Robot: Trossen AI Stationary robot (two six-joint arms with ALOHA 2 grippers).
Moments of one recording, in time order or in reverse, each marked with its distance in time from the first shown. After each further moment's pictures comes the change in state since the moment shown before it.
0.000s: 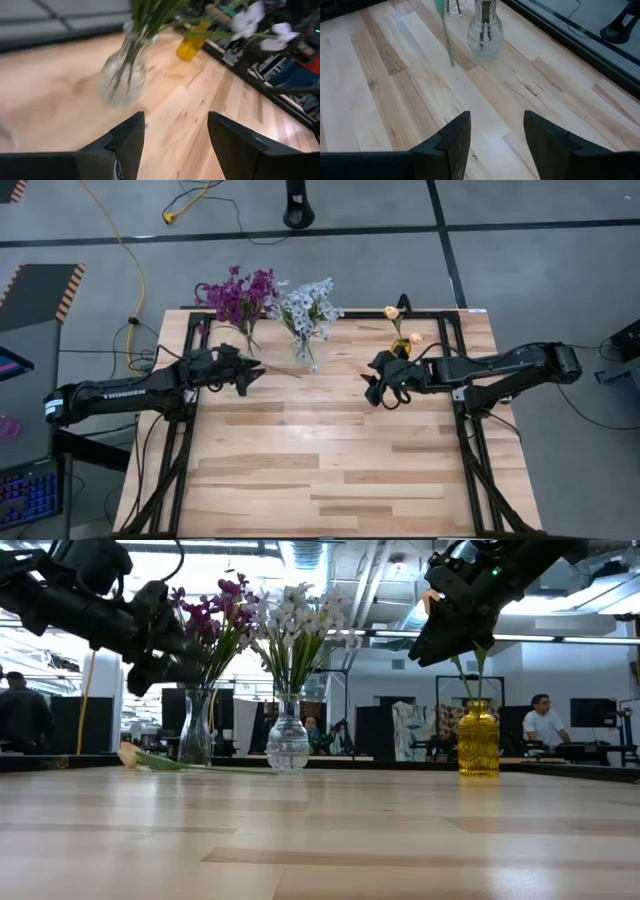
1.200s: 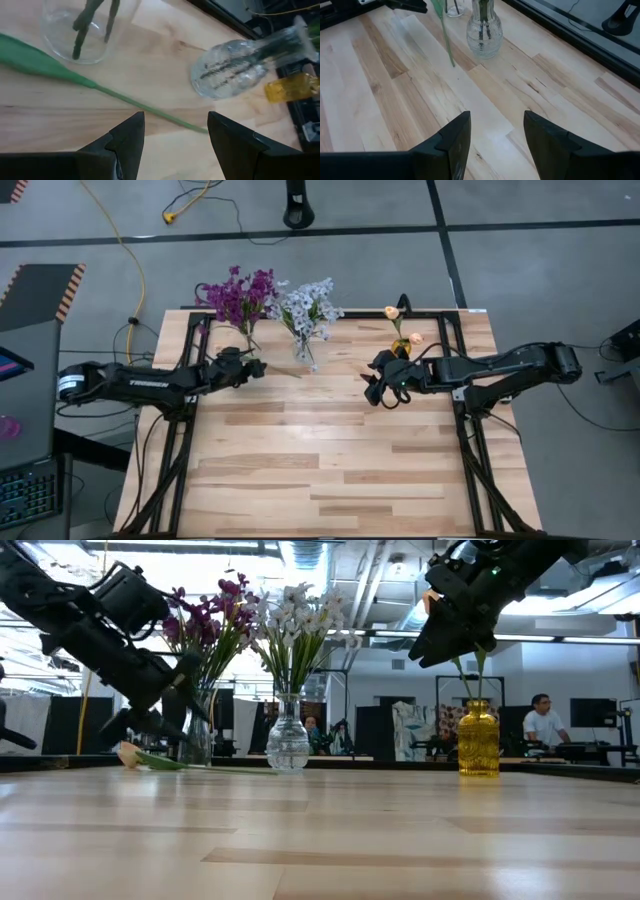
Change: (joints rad) left arm -0.041 0.398 0.000 0.077 -0.340 -0.673; right arm 0.000 0.000 0.000 -0.005 -0.004 0.052
